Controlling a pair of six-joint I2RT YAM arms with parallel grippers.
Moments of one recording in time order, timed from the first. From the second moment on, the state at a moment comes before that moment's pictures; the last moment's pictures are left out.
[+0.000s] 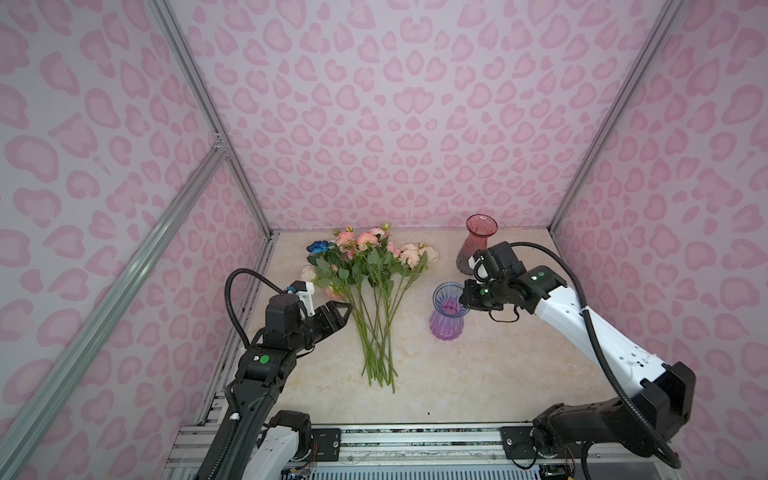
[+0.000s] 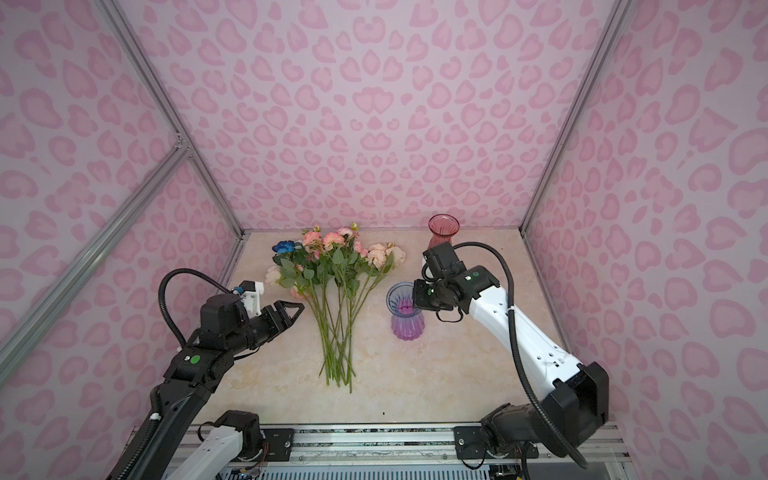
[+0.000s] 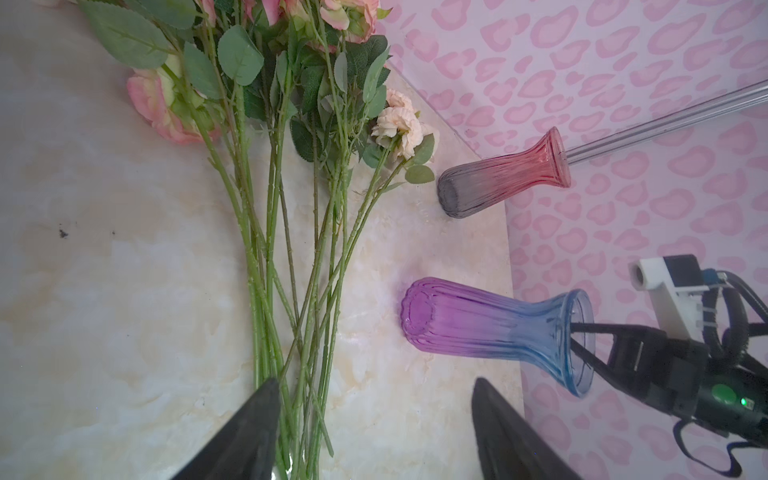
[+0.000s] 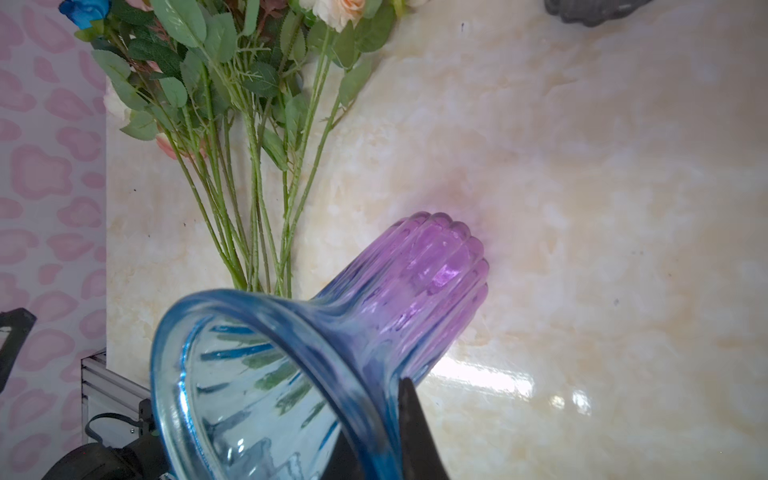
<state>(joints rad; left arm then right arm) -0.16 0.76 0.72 -0.55 0.39 -0.74 0.49 1.45 1.35 -0.91 -0.17 0.54</state>
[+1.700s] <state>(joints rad) -0.16 0.80 0.79 -0.62 0.40 -0.67 0.42 1.70 1.86 -1.15 -0.18 0.40</state>
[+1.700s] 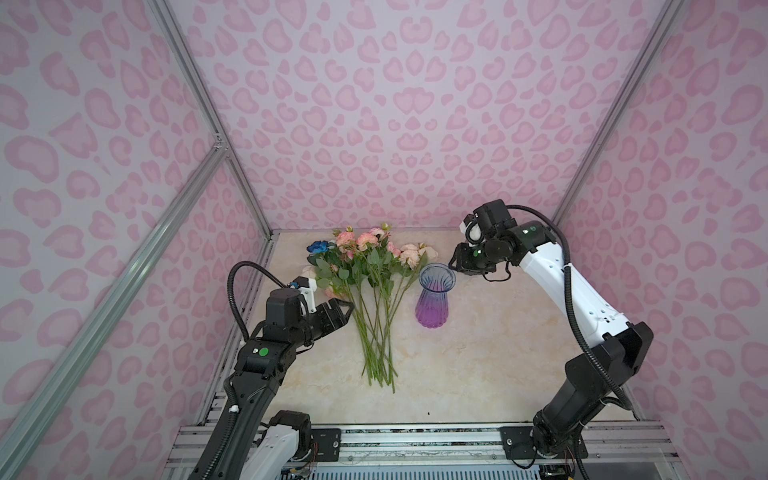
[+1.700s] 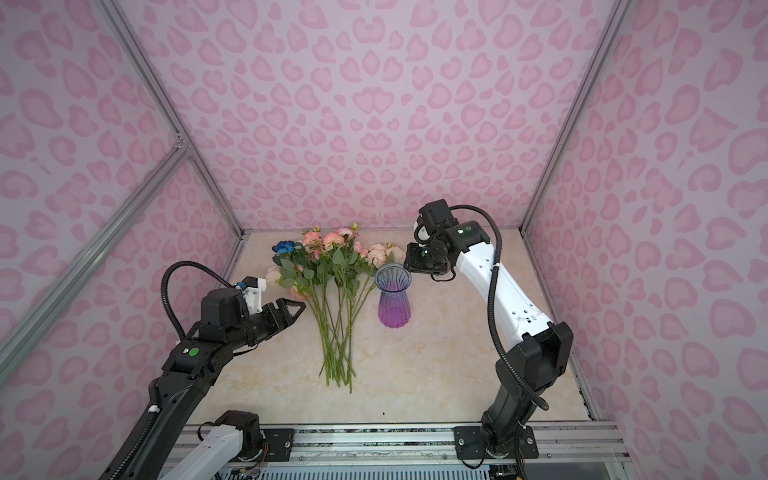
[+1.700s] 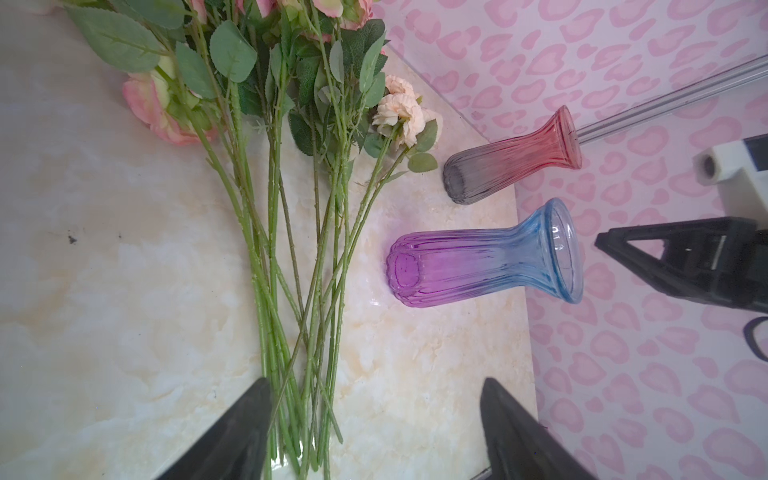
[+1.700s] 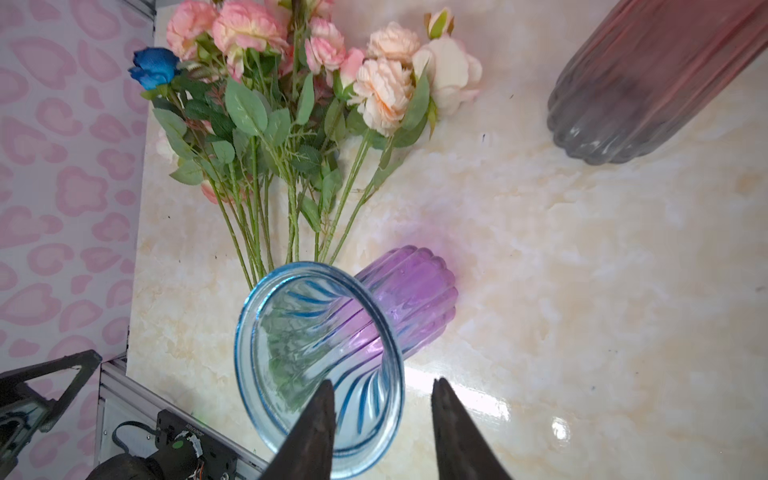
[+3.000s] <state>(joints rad) -0.15 0.59 0.60 -0.74 0.19 -0.74 0.93 2.52 2.42 -1.05 0.45 0.49</state>
